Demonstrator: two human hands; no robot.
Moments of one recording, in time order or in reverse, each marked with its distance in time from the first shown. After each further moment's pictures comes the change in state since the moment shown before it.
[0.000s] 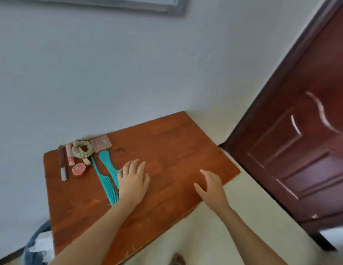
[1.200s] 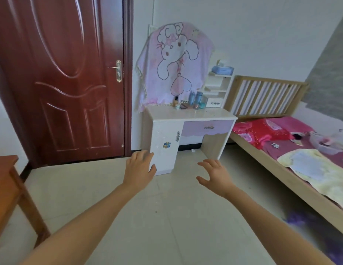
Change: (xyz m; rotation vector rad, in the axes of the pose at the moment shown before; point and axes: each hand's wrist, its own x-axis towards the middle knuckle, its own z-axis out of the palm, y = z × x) left_hand -0.469 0.270 -0.051 -0.304 -0.352 1.419; right_hand -0.706 -0.017 -0.139 -0.457 0.545 0.939
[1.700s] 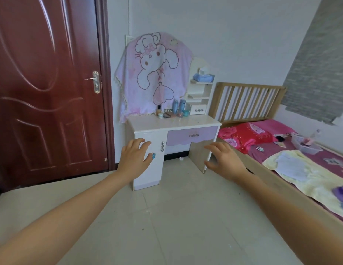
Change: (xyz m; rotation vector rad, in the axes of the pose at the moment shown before) left_hand 0.097 0.063 -0.002 -0.042 0.064 0.159; right_hand 0.035 0.088 -0.084 -0.087 0.190 -0.010
